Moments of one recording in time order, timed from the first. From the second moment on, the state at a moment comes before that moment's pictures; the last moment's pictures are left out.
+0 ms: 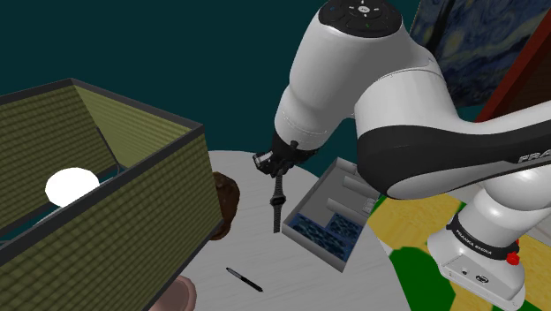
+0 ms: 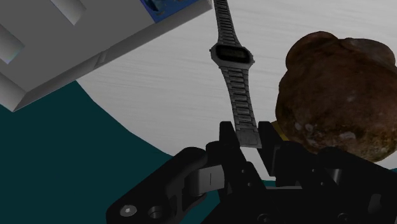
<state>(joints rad) -0.33 -0.47 1.15 -2.32 0.05 2.32 1.09</state>
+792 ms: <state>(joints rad) -0.30 -0.49 1.11 -2.29 0.06 2.27 1.07</state>
